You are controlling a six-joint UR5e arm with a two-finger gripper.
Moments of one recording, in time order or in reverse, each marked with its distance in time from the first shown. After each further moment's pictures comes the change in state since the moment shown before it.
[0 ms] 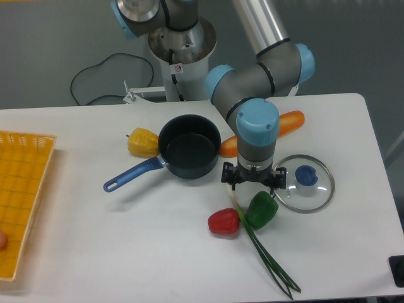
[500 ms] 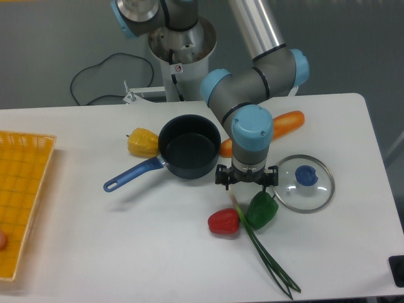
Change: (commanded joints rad) arm -0.031 0.006 -0.015 -0.015 0.002 -0.046
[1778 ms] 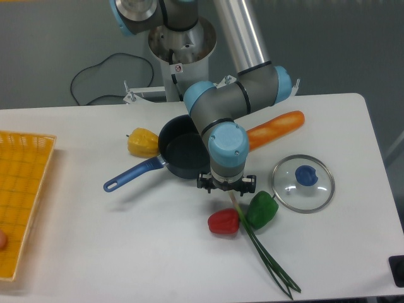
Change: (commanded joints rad) arm -0.057 -0.046 -0.018 -0.009 0.021 0.003
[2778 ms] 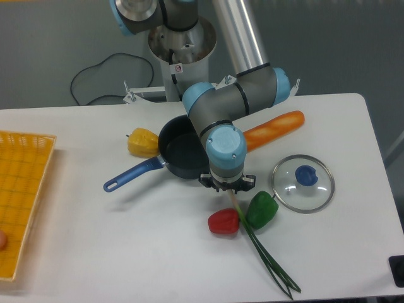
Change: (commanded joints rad) arm 0.000 0.002 0.009 -0.021 0.029 -0.003
